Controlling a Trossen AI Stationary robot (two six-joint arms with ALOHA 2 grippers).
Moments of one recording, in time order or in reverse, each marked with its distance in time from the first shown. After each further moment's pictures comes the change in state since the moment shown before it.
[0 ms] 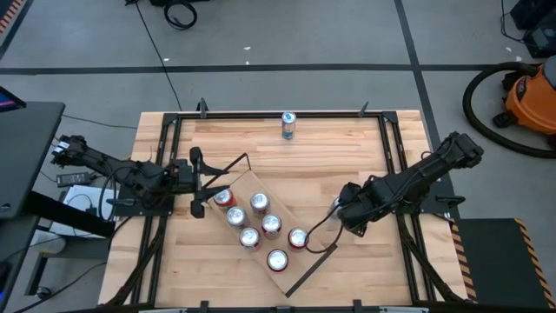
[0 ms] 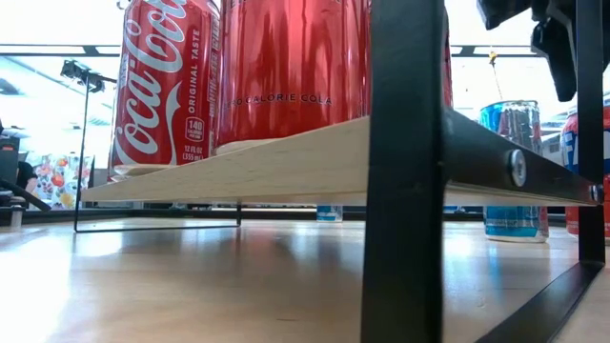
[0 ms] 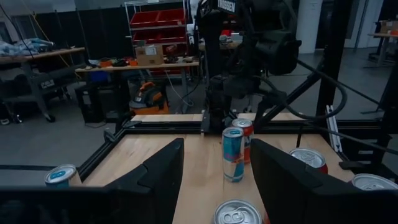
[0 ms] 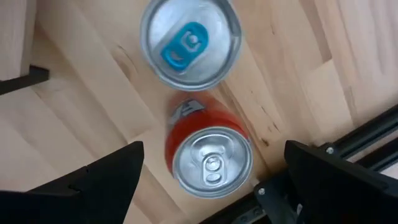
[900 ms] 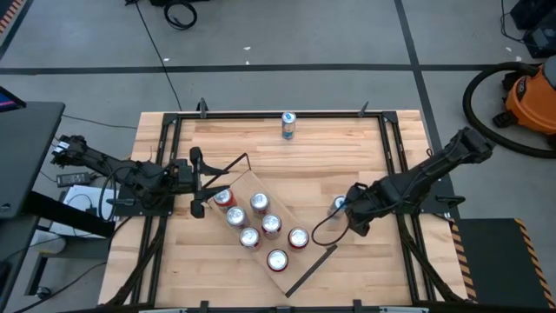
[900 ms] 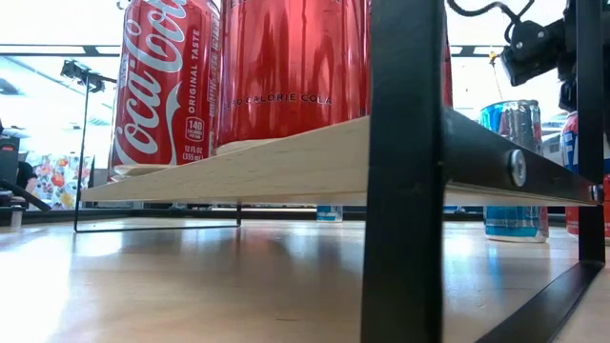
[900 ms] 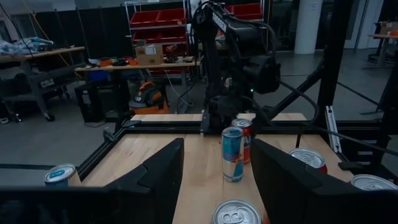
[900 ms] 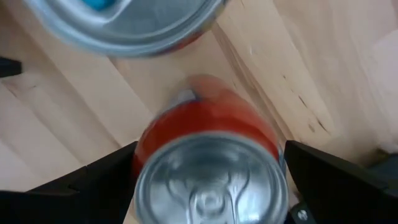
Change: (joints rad) left arm 0.000 0.000 0.000 0.000 0.000 -0.006; right arm -0.019 -0.159 -0.356 0.309 -0.079 0.051
